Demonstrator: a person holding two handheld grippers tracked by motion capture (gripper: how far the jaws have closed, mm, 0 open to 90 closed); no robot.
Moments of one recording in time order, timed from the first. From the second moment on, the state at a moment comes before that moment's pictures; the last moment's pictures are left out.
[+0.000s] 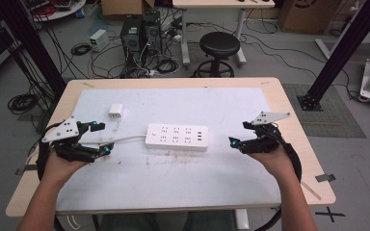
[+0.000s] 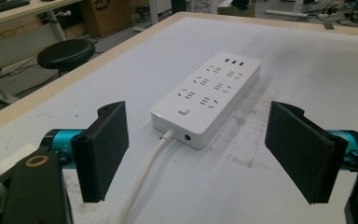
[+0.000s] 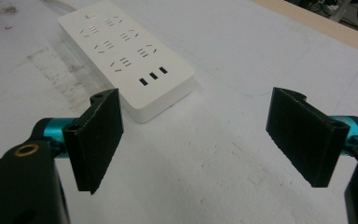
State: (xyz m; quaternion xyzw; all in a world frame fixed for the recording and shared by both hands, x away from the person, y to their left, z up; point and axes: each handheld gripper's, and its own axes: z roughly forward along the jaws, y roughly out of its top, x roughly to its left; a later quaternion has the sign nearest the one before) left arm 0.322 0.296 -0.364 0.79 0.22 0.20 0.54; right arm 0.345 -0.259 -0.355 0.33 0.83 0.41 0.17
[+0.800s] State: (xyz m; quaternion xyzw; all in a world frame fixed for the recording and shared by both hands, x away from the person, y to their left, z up) left arm 0.392 0.286 -0.356 0.77 0.37 0.26 0.46; right arm 0.348 -0.257 -0.361 0.34 0.83 0.40 0.18
